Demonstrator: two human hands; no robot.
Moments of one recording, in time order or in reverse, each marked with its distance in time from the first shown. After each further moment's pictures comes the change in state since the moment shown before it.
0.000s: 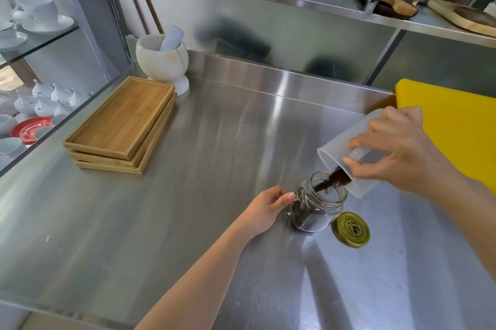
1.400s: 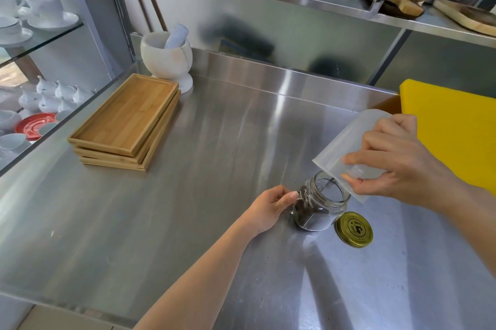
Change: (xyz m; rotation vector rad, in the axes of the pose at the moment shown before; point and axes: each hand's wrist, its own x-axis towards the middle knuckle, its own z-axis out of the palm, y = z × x) left_hand -0.005 0.004 -0.001 -0.009 -0.034 0.003; right_hand -0.004 -0.008 0.002 -0.010 -0.060 -0.200
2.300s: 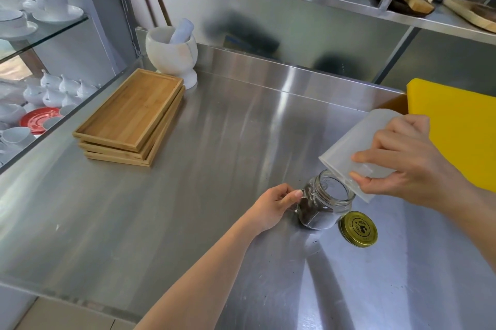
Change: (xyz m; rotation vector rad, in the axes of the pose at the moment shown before) left_hand -0.002 0.001 -0.002 0.005 0.000 0.005; right_hand -0.004 0.003 0.006 -0.036 0.045 0.028
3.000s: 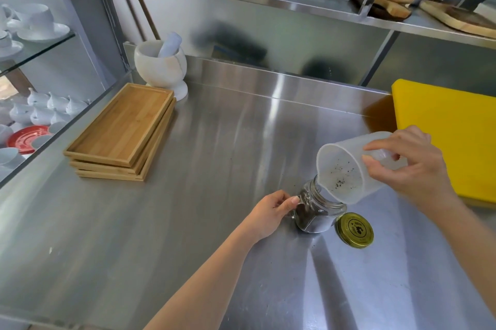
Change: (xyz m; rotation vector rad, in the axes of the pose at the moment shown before) left_hand -0.002 0.006 -0.002 0.091 -0.012 0.021; right_hand -0.024 0.000 0.016 0.267 0.267 0.520
